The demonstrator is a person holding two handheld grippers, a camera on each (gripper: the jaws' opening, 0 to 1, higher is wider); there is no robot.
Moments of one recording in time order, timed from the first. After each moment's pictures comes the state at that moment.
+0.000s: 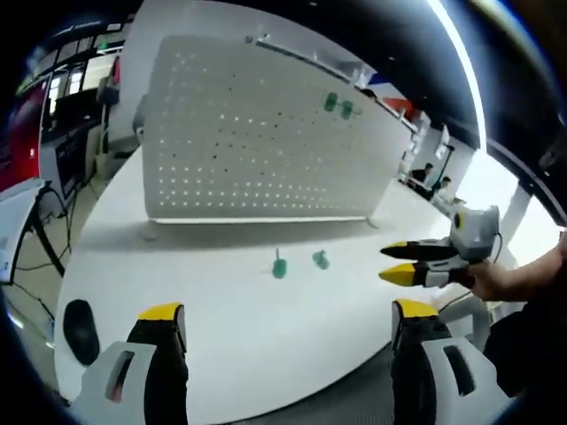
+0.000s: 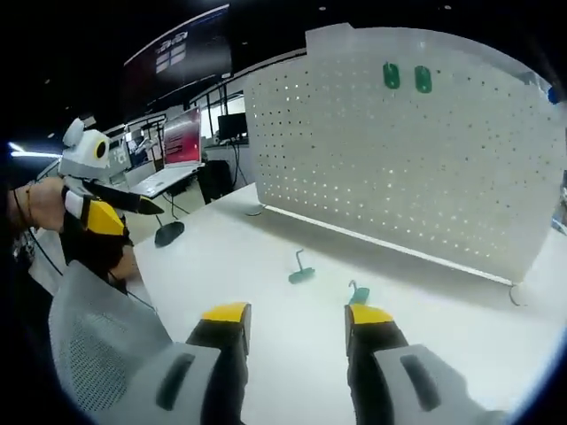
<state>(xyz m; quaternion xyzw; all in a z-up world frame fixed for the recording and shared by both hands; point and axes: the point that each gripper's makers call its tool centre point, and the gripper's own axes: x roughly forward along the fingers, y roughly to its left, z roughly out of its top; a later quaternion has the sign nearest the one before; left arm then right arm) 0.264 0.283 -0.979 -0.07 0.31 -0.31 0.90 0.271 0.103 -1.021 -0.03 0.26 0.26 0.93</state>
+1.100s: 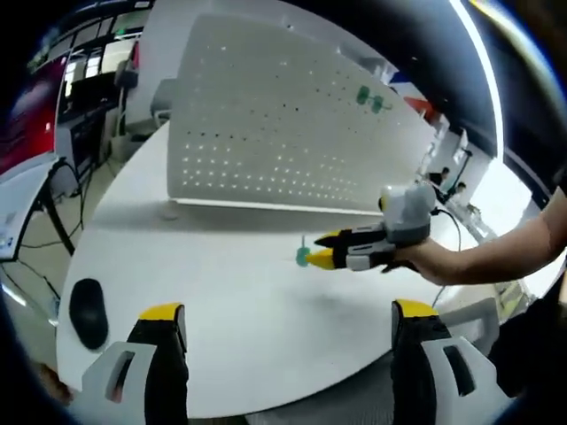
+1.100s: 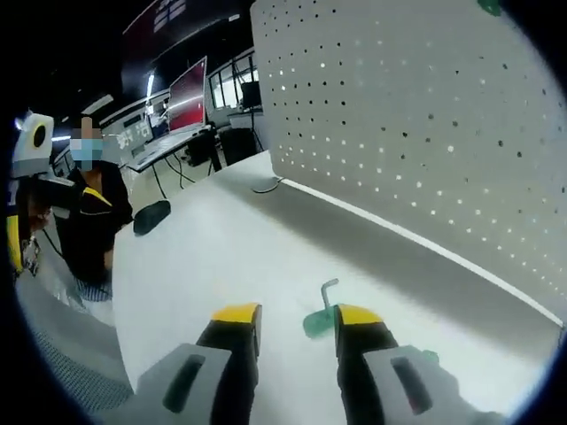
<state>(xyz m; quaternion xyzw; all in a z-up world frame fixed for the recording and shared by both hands) 0.273 0.310 -1.001 -0.08 0.34 -0.27 0.90 0.384 0.173 -1.094 -0.05 0.33 0.30 0.89</state>
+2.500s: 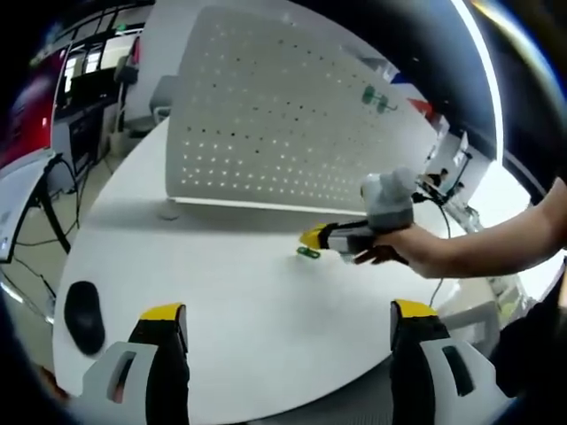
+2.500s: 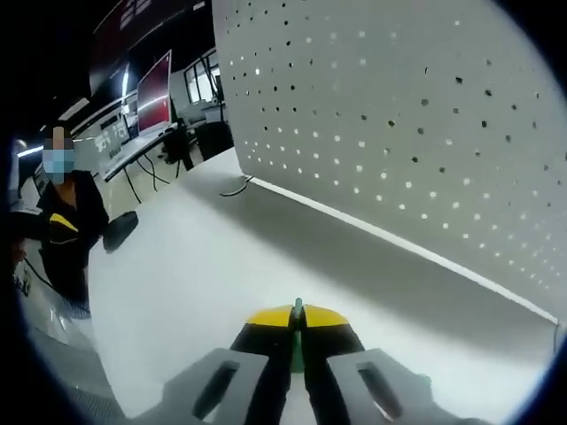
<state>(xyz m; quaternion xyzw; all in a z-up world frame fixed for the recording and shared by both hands) 0.283 0.307 -1.003 -0.09 0.34 -0.27 0.89 0.416 0.170 -1.088 -0.05 0.33 0.25 0.91</state>
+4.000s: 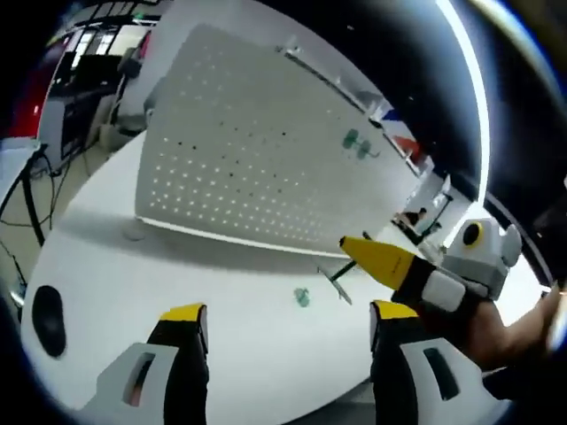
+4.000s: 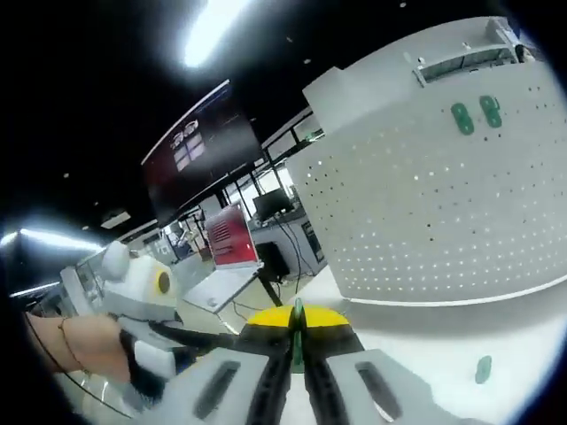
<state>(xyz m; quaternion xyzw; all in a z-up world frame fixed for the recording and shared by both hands) 0.298 0.264 -0.950 -0.19 0.30 -0.30 0.89 0.309 0.236 -0.898 0.17 0.12 0.33 0.92</state>
